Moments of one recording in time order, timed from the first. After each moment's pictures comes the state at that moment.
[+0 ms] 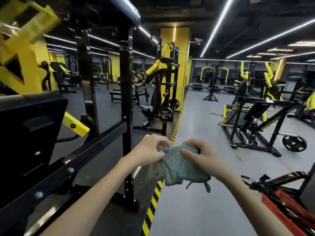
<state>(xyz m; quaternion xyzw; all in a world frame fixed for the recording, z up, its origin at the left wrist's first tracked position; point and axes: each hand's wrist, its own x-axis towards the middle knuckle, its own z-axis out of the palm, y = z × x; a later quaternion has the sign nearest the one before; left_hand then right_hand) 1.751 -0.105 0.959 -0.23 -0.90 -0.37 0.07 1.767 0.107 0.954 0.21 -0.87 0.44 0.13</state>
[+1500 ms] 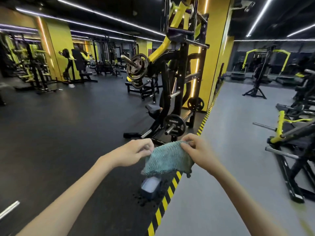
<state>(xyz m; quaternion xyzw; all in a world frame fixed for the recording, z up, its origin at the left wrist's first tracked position) 0.733 0.065 0.904 -0.15 -0.94 -0.31 0.01 0.670 0.314 0.897 0.24 -0.85 0.46 0.06</state>
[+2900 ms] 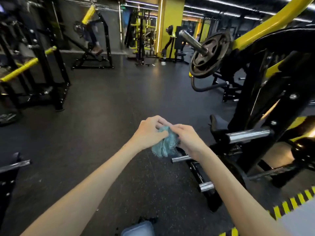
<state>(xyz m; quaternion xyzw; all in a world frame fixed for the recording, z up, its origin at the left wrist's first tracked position) 0.035 -0.034 0.891 0.32 -0.82 -0.41 0.26 -0.098 0.051 0.884 0.36 -0.64 0.55 -0.40</state>
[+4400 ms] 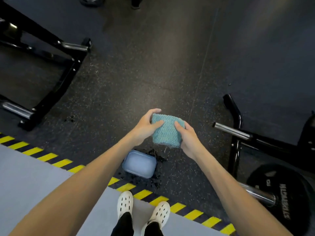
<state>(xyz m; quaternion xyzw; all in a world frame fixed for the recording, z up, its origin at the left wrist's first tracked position) -0.011 -0.086 0.553 0.57 -0.42 -0.62 0.33 -0.186 -0.075 0.553 0.30 -0.57 0.35 -0.68</state>
